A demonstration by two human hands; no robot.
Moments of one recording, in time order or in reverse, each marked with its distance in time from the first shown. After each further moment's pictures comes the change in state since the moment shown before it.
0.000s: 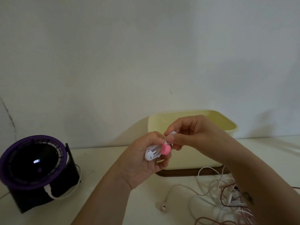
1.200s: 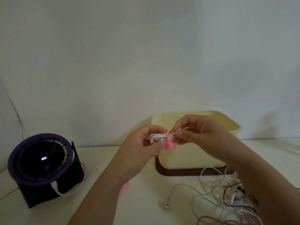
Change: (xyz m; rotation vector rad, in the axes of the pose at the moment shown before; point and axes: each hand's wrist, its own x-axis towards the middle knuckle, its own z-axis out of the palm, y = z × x) left_hand -0.007 0.004 -0.018 0.604 0.144 0.382; right_hand 0.000 0.004 -0.002 -0.086 0.123 0.048
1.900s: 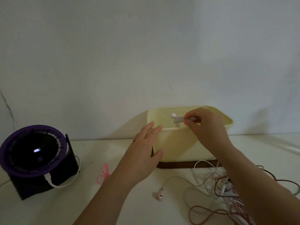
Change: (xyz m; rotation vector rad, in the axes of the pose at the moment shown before) left_hand 0.003 -0.048 0.016 0.755 -0.010 0.131; right_hand 0.014 0.048 -0.018 -0.684 0.500 -0.062
